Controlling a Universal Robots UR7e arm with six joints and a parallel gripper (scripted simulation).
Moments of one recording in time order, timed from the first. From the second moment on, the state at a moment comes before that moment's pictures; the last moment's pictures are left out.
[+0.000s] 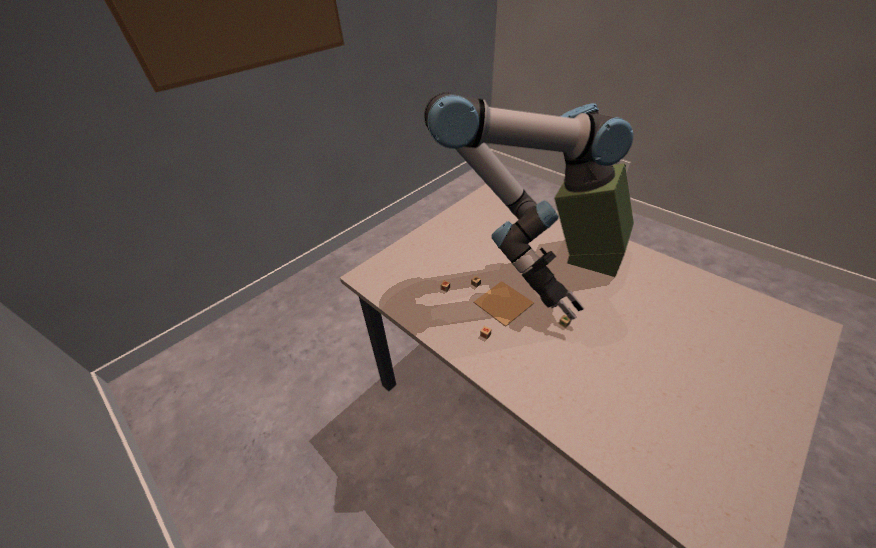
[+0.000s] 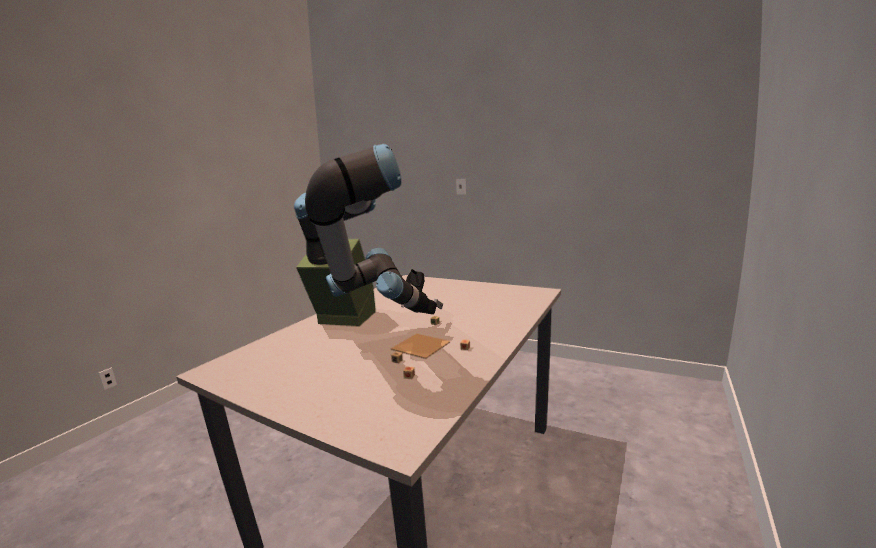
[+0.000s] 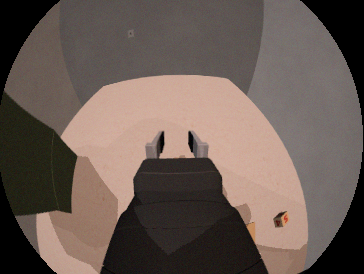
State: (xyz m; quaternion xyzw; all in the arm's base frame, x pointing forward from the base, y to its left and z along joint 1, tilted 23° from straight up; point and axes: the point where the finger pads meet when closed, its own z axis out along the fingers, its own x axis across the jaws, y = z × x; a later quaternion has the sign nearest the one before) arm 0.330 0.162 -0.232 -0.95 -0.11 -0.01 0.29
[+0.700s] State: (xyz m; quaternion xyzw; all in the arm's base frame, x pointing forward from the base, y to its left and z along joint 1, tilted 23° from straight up) arm 0.302 0.164 -0.250 -0.99 -0.13 0.07 0.10
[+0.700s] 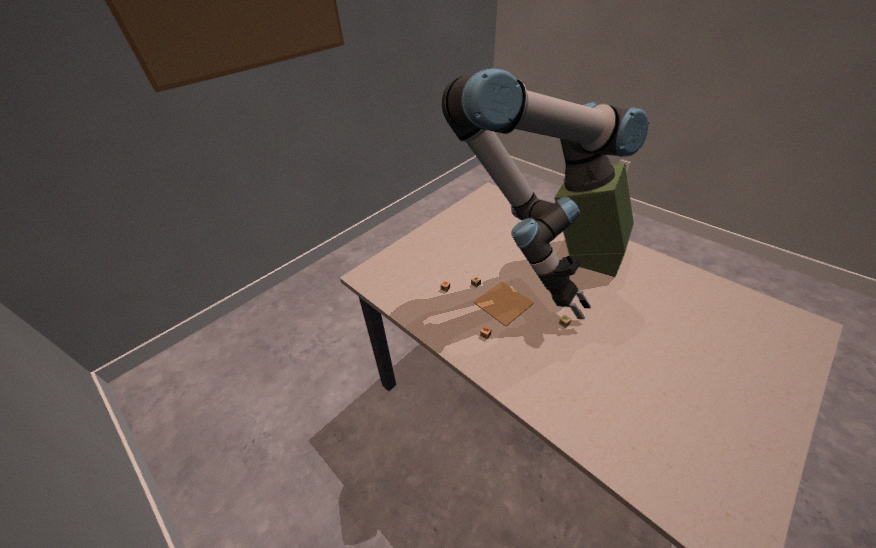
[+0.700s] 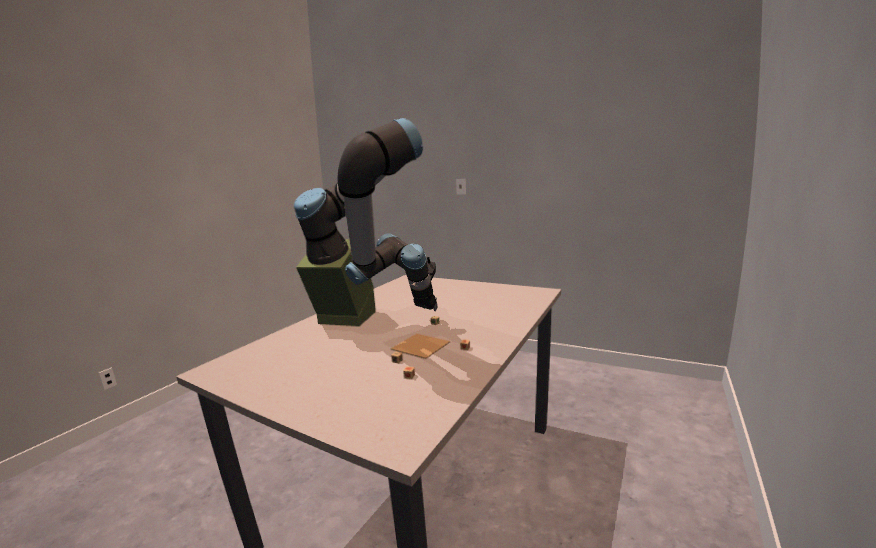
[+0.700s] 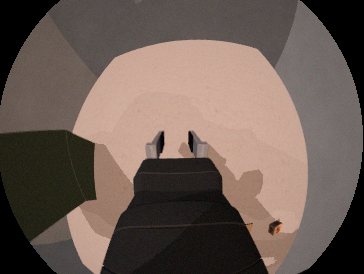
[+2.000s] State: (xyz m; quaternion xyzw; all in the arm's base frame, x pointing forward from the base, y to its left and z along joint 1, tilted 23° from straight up) arm 0.328 0.176 -0.201 -0.98 -0.09 -0.07 -0.18
